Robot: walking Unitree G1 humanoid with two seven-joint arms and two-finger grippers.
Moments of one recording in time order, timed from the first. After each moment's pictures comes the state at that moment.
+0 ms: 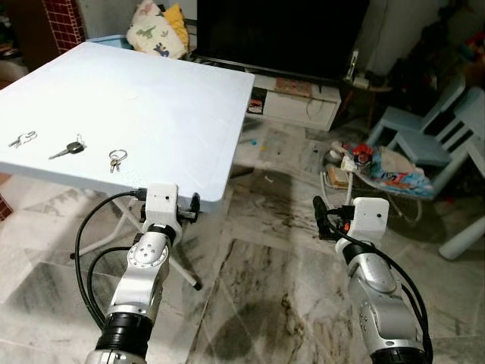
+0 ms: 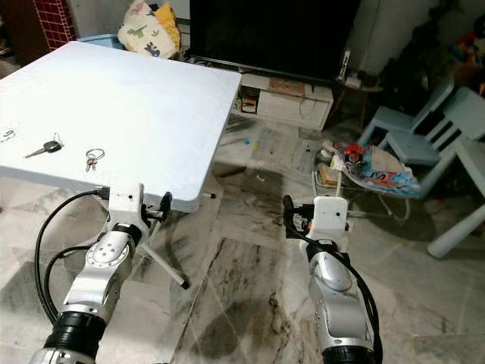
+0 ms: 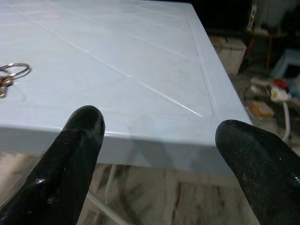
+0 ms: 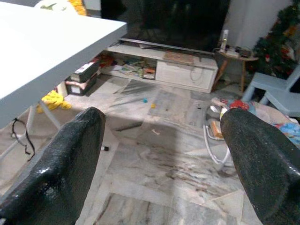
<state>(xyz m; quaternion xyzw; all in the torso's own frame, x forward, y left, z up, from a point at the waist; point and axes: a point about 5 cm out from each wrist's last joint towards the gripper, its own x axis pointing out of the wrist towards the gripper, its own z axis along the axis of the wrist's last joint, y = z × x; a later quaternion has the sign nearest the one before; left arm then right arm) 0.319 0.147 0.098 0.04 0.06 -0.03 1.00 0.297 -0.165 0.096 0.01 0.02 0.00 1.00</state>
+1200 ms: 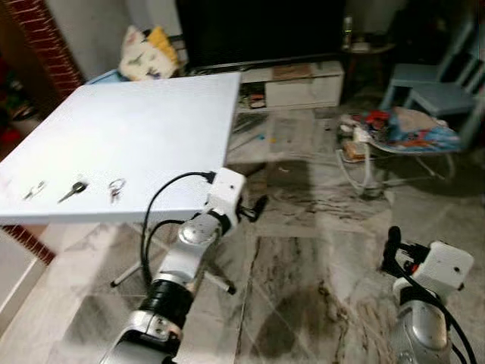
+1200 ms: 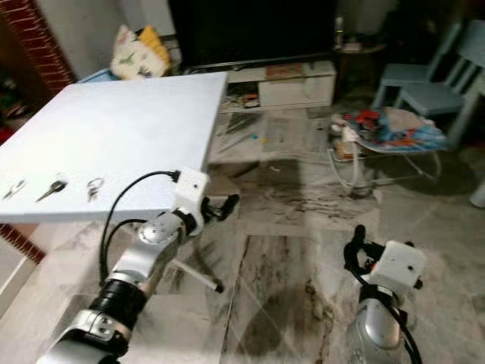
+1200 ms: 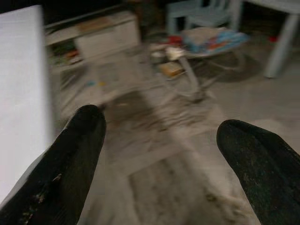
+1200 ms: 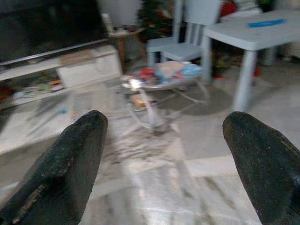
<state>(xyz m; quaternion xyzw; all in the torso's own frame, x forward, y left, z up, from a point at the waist) 0.339 0.053 0.111 0.04 0.08 -0.27 0.96 0.226 -0.232 0.081 0.02 0.00 -0.23 0.97</state>
